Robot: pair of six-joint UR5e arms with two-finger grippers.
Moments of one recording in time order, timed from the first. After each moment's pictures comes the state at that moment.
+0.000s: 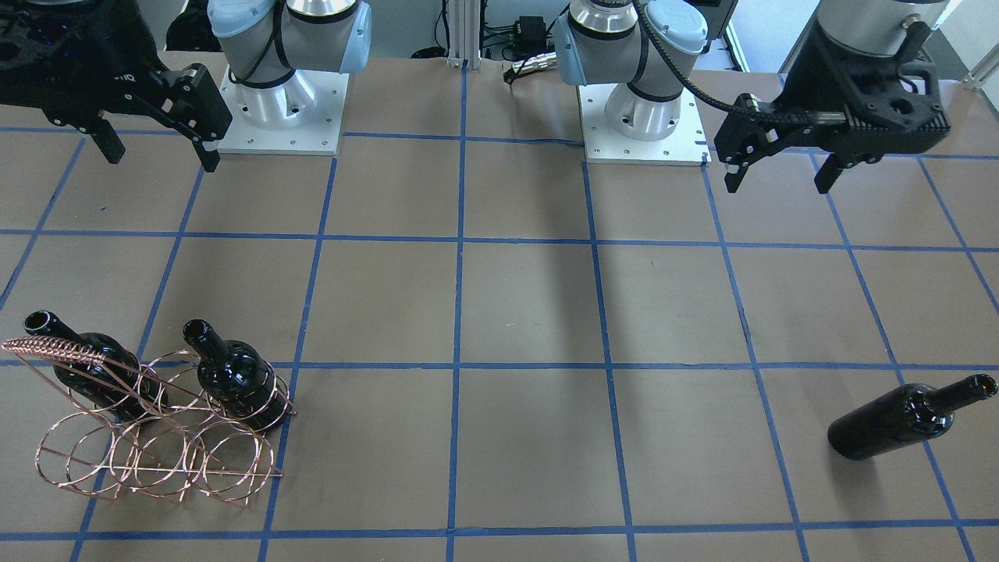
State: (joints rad) left arm -1.42 -1.56 -1.44 -1.63 1.63 0.19; right arm 1.50 -1.62 1.49 -1.53 -1.59 0.01
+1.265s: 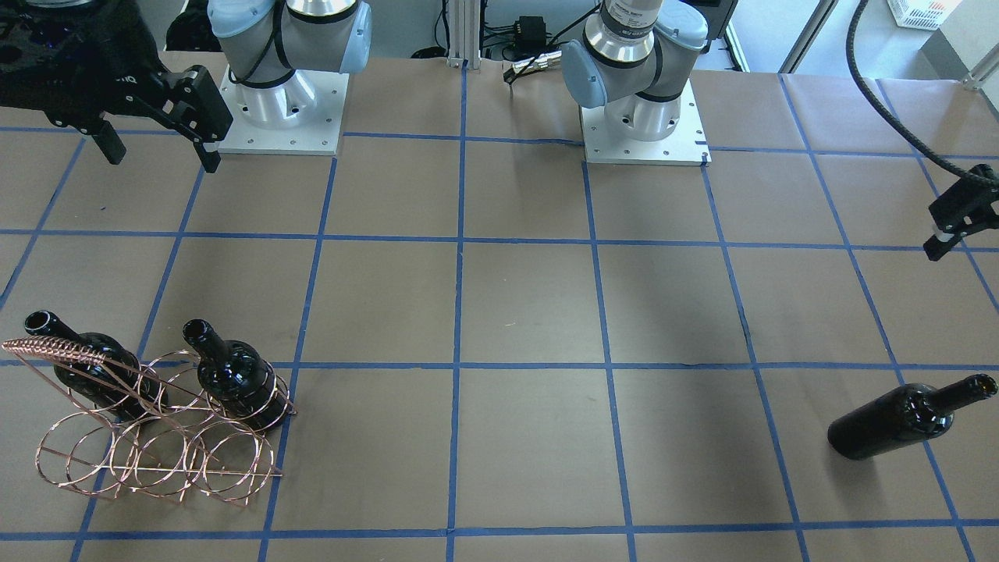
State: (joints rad) left arm -1.07 -1.73 -1.31 -1.56 1.51 0.62; right arm 1.50 -1.62 1.49 -1.53 -1.59 0.01
